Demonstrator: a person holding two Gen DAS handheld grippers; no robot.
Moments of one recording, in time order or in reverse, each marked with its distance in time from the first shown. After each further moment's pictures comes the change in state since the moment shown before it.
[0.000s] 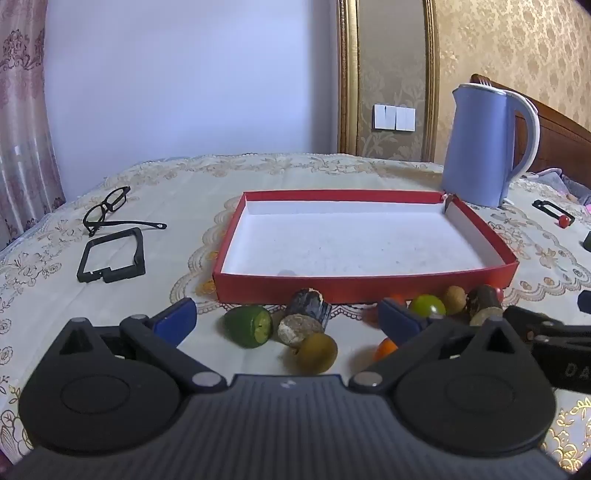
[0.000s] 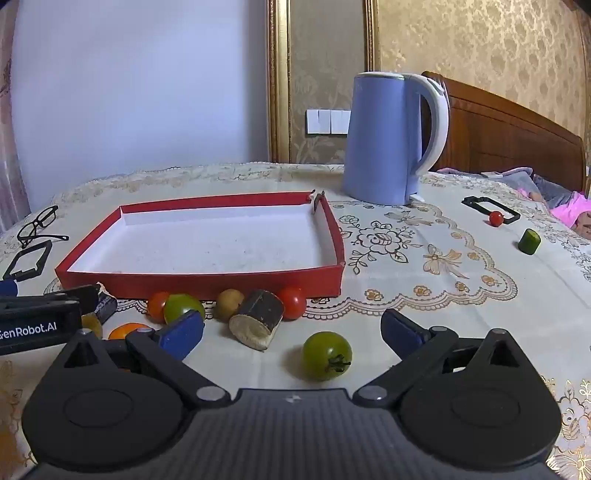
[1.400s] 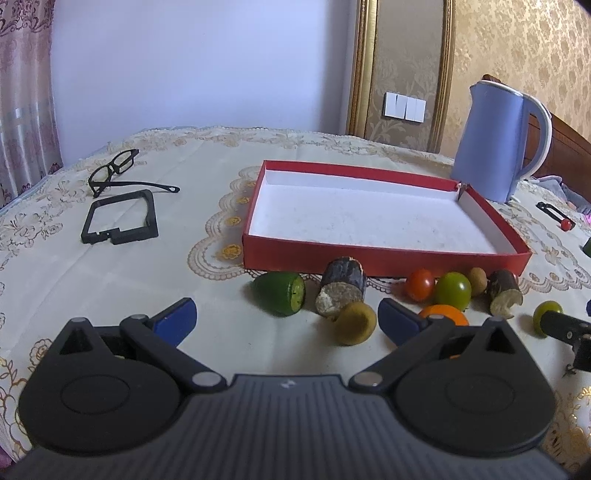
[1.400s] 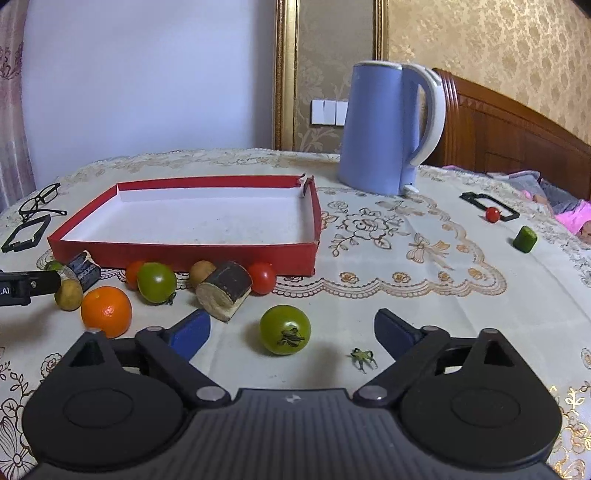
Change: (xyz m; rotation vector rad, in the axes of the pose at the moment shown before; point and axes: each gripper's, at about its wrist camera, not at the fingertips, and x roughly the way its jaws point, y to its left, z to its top) left arm 0.013 0.038 -0.018 -0.116 0.097 -0.070; right arm 0.003 -0.028 -0.014 -0.030 0.023 0.040
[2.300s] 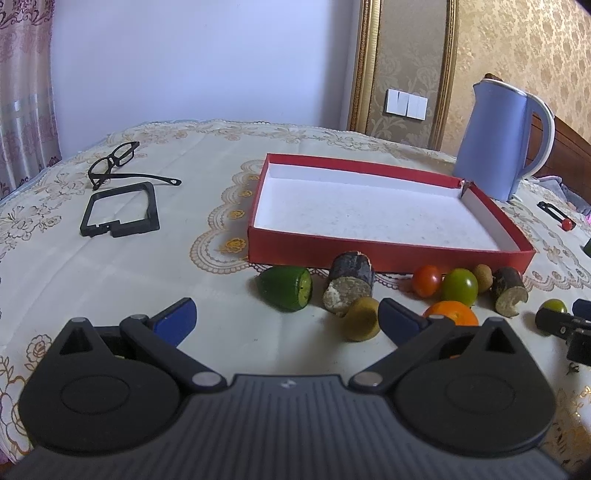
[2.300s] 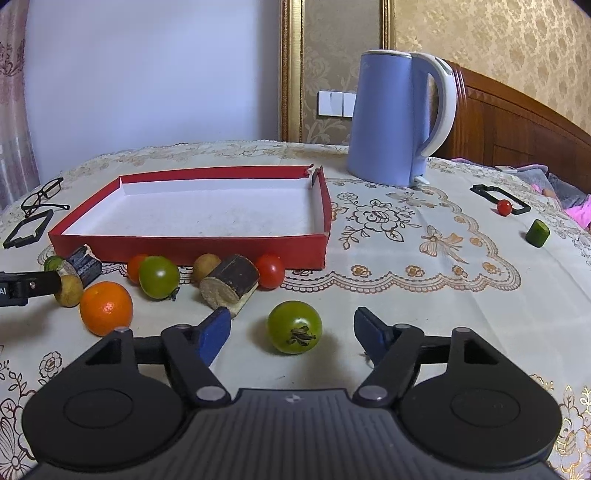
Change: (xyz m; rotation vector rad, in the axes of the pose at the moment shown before) left arm 0.005 0.006 -0.001 -0.011 0.014 -0.004; right arm 0.011 0.003 -0.002 -0.004 0.017 0.016
